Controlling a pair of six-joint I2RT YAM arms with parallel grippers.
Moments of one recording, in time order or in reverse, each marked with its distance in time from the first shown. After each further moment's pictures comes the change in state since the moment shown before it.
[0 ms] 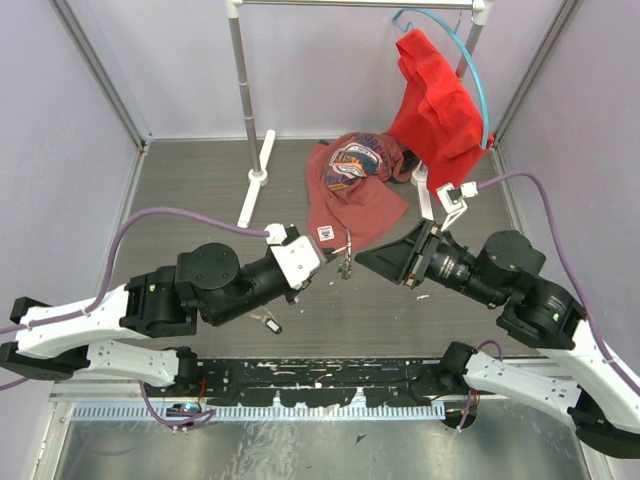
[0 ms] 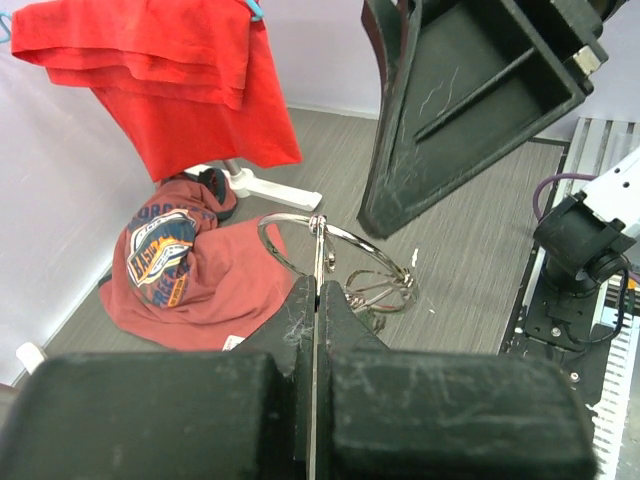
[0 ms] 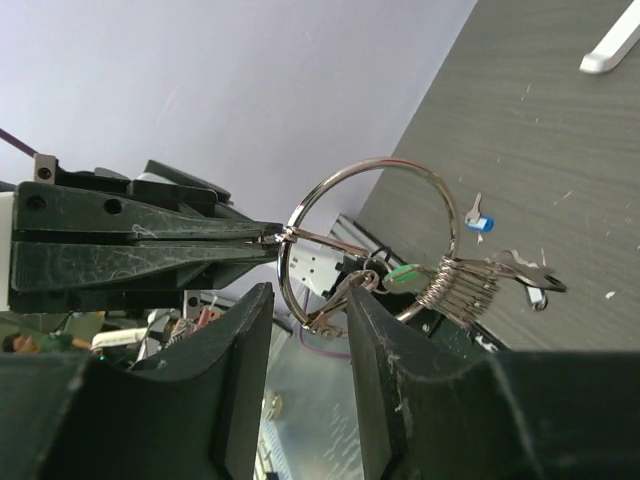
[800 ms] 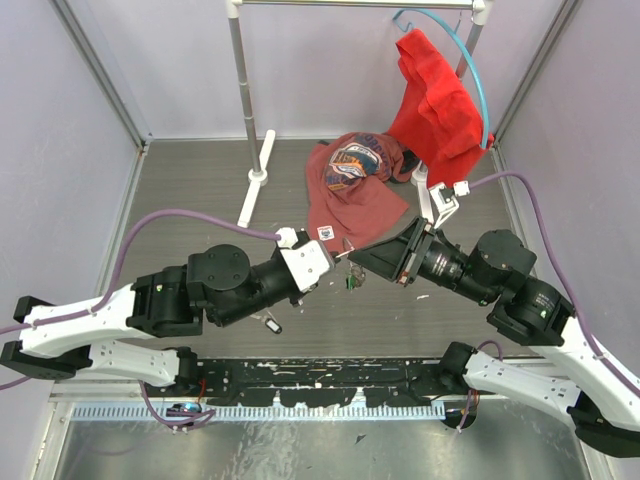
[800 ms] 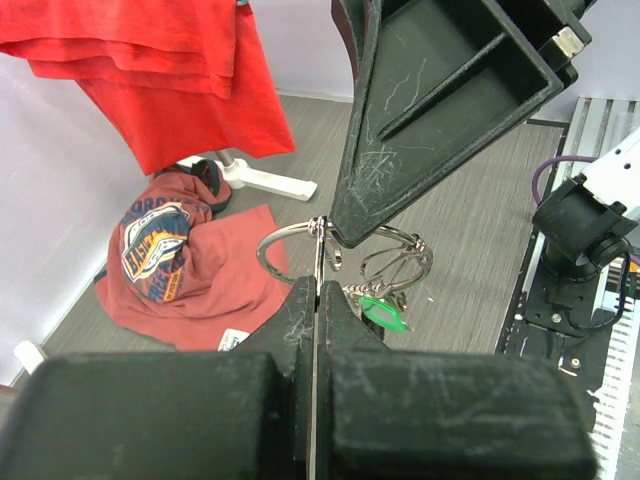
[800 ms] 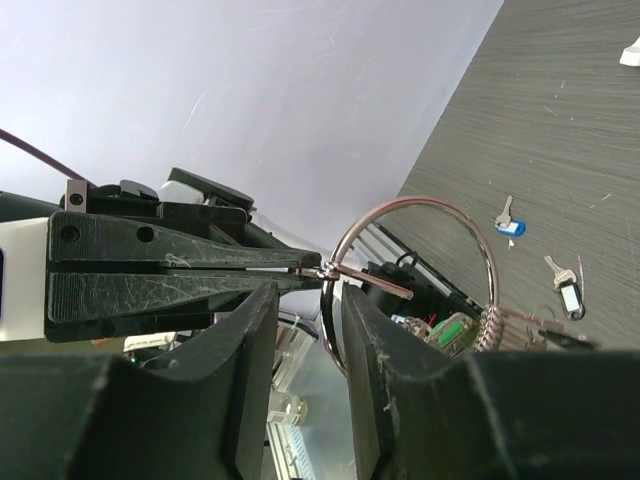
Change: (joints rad) left arm 0.000 0.022 0.002 -0.022 0.010 0.003; right arm 0.000 0.015 -0.051 0.086 -0.034 0.068
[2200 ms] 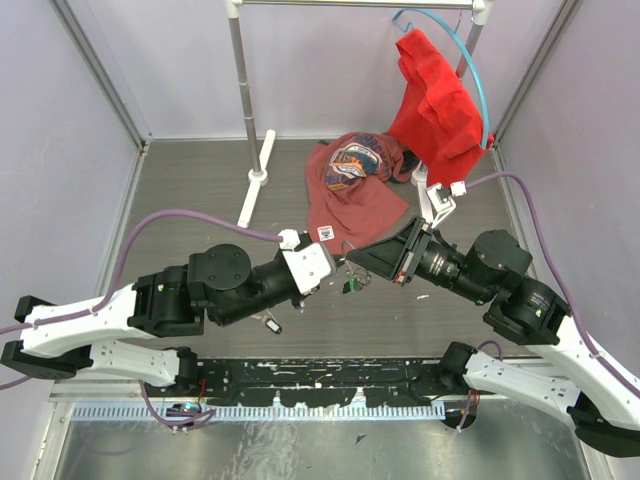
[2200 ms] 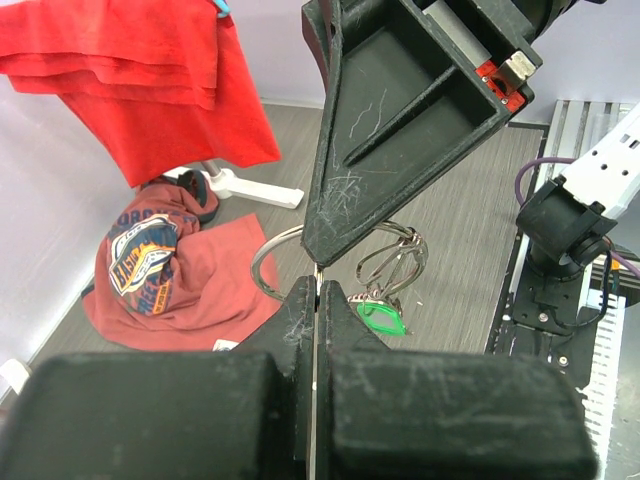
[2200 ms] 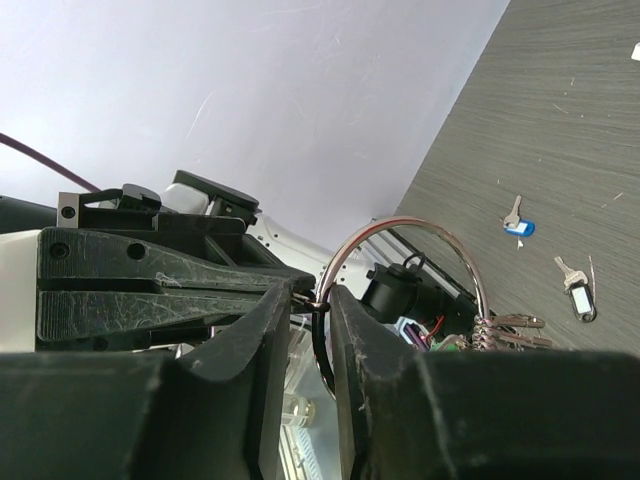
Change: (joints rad) left arm 0.000 0.006 0.004 0.007 0.042 0.004; right arm 0.000 0.003 -0.023 0.035 -0.005 0.023
